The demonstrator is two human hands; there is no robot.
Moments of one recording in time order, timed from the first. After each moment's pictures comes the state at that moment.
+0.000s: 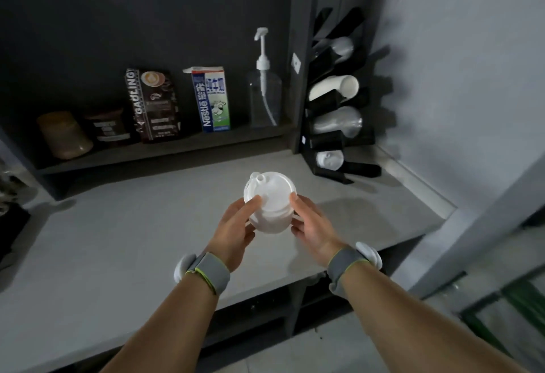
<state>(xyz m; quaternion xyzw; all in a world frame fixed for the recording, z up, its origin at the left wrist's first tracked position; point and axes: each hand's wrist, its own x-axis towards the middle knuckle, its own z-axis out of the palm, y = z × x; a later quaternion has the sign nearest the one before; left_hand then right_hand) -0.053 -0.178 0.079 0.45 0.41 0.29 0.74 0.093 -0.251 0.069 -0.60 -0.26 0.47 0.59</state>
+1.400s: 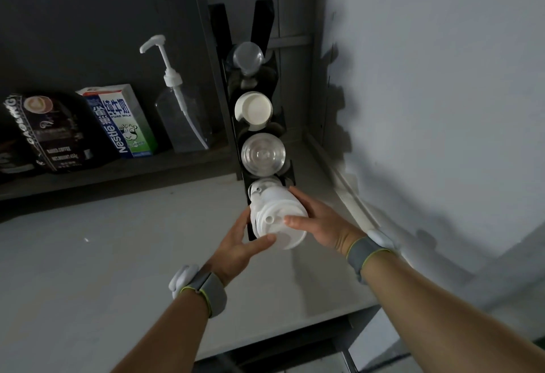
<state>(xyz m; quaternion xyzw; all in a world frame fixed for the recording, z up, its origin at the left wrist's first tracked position) 0.229 -0.170 0.047 0.70 0.36 0.25 0.56 0.433 -0.228 0.079 -0.58 -0.53 0.45 0.42</state>
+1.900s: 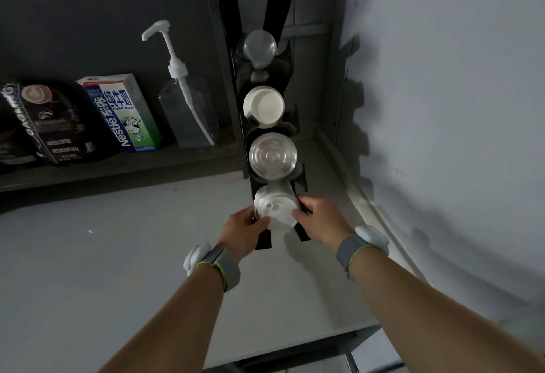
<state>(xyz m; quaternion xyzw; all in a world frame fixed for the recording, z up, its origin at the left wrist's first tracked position) 0.256 -0.116 0.031 0.65 0.53 0.25 0.48 0.436 -0.171 0.040 -0.74 -0.51 0.29 0.34</state>
